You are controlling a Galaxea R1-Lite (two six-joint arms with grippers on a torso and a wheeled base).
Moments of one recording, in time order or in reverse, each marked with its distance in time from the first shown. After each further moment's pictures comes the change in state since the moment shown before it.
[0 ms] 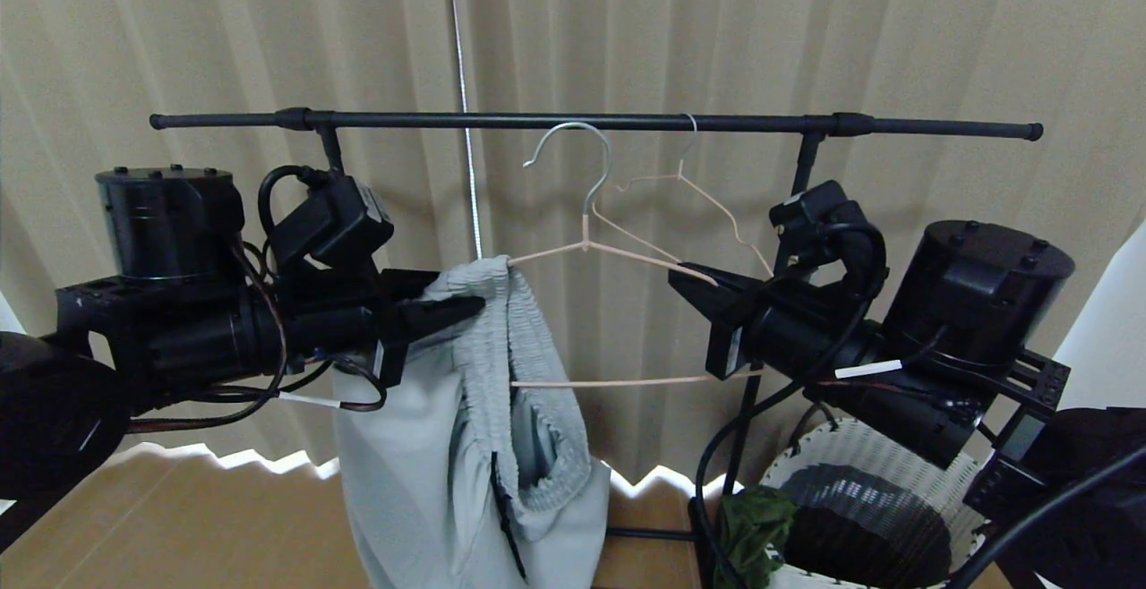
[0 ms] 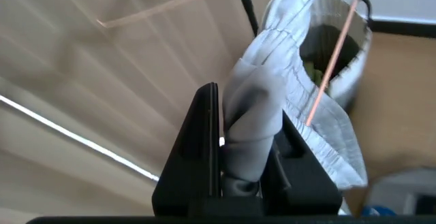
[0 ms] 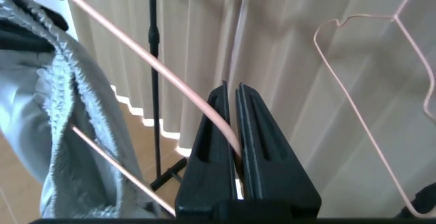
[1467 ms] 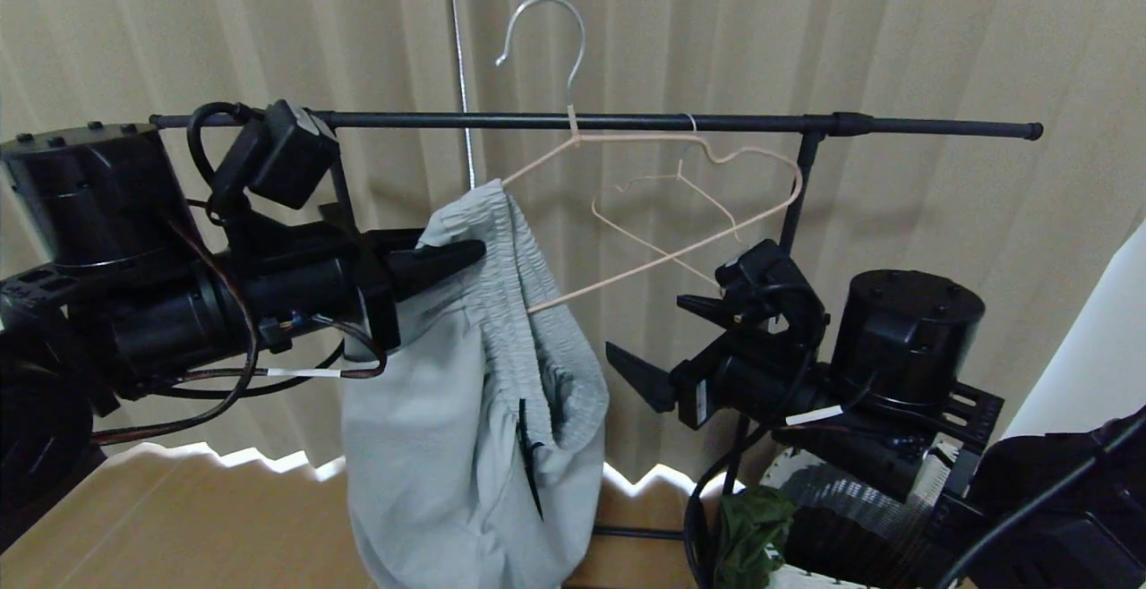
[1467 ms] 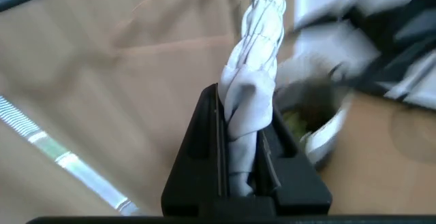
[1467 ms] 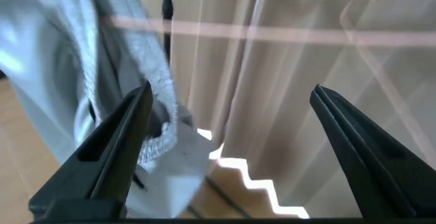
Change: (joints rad) left arm -0.035 -0.068 0.007 -0.145 0.010 -0.310; right arm 0.026 0.086 0.037 -0.002 -0.001 -0.023
